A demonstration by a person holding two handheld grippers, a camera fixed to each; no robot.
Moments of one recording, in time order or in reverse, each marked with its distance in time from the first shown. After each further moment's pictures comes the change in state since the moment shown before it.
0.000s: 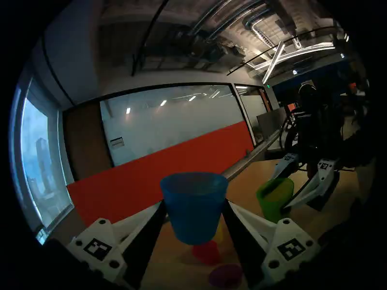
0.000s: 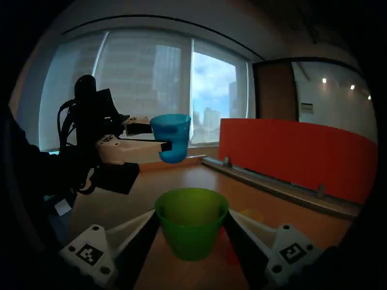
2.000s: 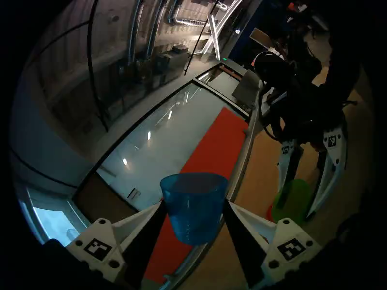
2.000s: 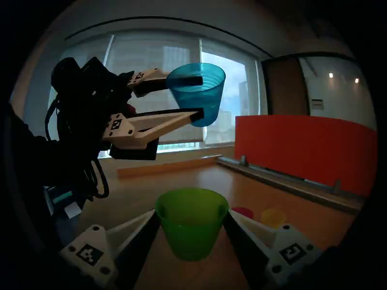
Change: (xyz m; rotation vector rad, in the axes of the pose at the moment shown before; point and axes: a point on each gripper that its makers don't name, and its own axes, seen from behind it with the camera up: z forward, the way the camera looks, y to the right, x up) left arm 0.062 0.018 0.012 0.000 0.052 0.613; right arm -0.011 -0.034 0.028 0.094 0.013 0.026
